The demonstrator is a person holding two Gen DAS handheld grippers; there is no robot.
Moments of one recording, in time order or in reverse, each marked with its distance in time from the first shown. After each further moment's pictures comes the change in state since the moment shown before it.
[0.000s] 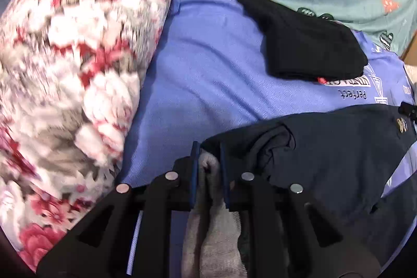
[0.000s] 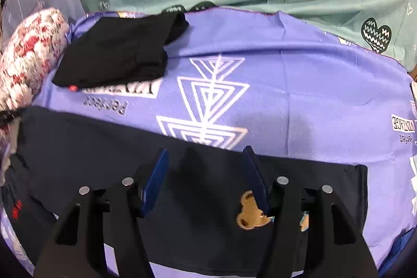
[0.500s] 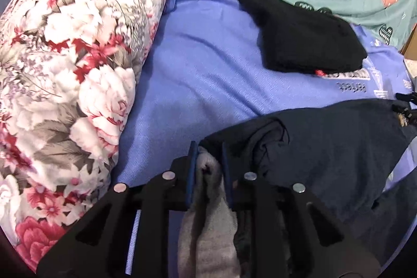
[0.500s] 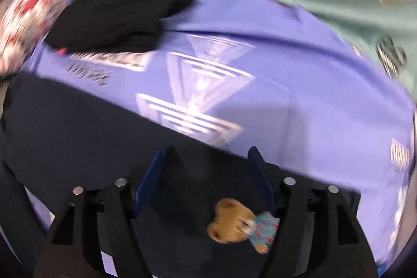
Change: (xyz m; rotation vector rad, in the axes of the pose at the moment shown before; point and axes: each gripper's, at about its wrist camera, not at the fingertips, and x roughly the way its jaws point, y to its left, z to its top) left arm -0.008 -0.003 0.000 0.021 -0.015 -0.001; right arm 0.029 0.019 0.009 -0.242 0.071 0.011
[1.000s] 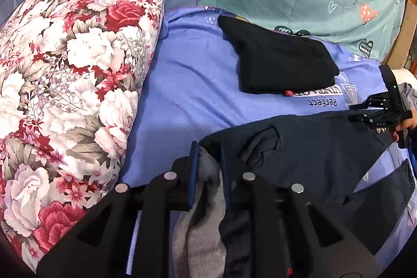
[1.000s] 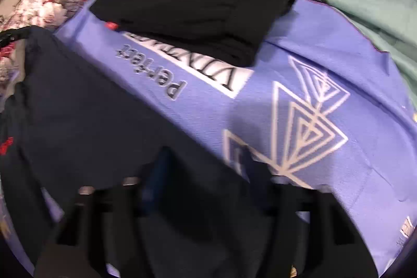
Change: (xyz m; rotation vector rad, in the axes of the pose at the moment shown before) left arm -0.052 -0.001 -0.006 0.003 -0.111 -0.077; right arm 0.026 0.032 0.041 -0.161 0.082 0.245
